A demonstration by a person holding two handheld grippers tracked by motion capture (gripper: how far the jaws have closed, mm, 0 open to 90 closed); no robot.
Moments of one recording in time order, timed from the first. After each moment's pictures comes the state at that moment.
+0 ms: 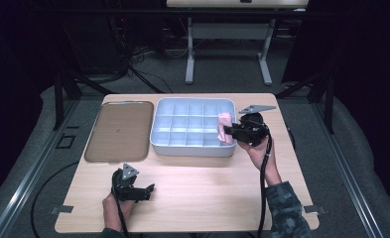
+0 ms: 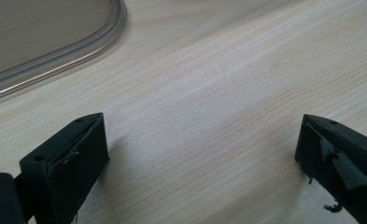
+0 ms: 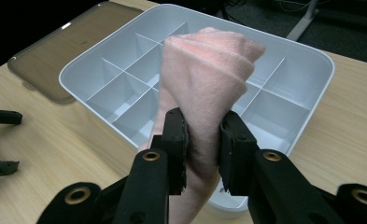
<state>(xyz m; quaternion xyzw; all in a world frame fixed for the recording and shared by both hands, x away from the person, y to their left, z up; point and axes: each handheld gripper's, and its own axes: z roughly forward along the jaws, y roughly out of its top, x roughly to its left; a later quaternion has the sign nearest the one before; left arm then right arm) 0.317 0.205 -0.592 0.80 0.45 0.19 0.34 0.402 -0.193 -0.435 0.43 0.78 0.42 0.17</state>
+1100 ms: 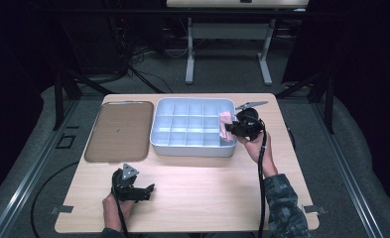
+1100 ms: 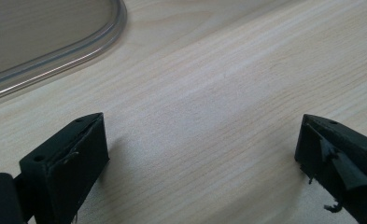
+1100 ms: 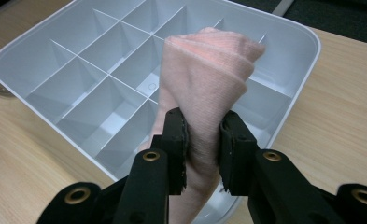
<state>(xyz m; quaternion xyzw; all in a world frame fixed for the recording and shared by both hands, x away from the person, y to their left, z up) 0.317 0.204 -0.592 0.80 0.46 0.19 0.34 0.439 -0.193 -0.458 0.46 0.79 0.37 0.17</state>
